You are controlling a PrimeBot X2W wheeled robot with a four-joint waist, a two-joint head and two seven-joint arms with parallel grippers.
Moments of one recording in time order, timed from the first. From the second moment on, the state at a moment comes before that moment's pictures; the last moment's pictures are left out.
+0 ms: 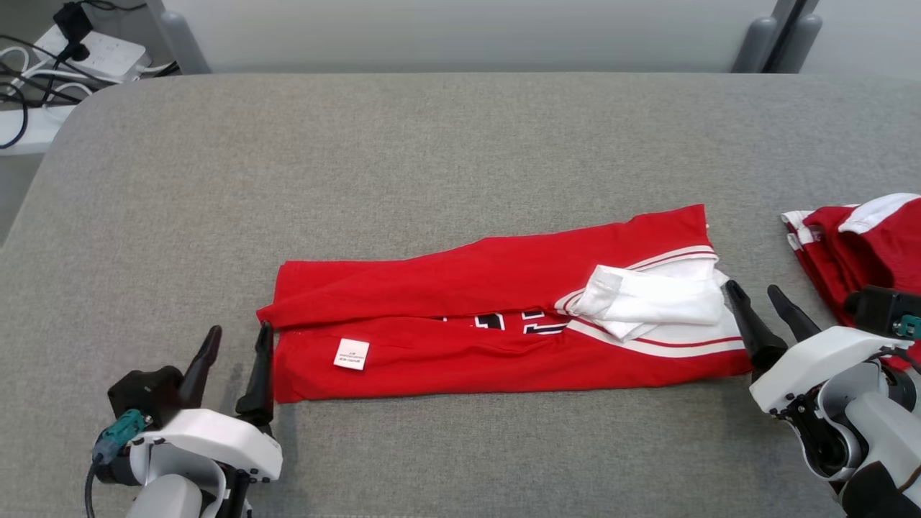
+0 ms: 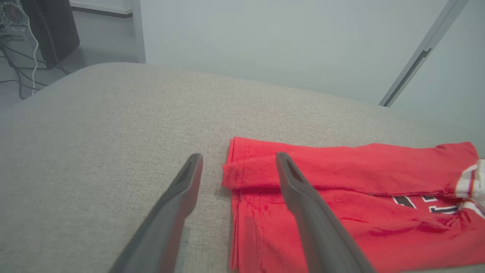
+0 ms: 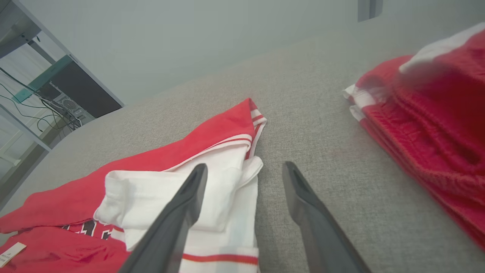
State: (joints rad) left arm -0.23 0.18 -0.16 0.51 -0.48 -0.05 -0.25; right arm -0.54 -0.41 0.68 0.73 1.10 0.13 -0.25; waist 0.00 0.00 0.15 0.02
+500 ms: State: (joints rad) left arm -0.23 0.10 -0.06 0.49 -0.35 -0.11 -0.25; right arm -0.59 -0.35 0.63 0.86 1.05 0.13 -0.25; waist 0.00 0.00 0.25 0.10
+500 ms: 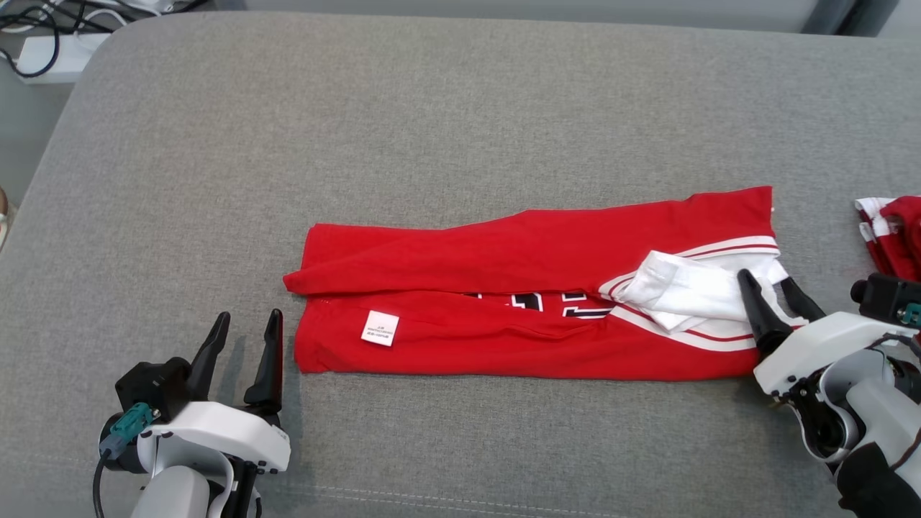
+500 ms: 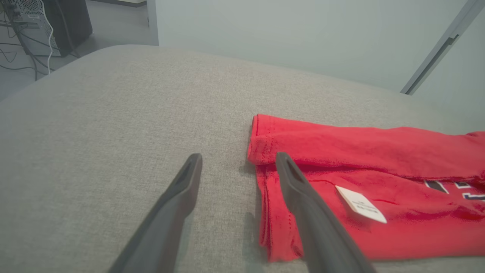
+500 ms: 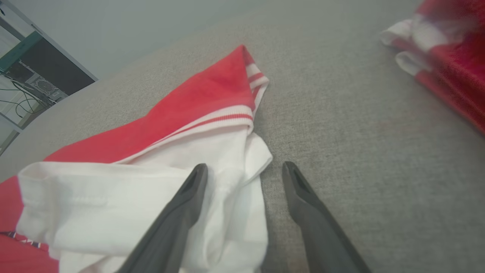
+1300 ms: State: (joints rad) left arm -0.29 0.08 -0.10 0.49 -0.35 -0.12 -0.25; right arm -0.68 -0.39 0.82 0.86 1.21 0.13 -0.20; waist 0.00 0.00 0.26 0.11
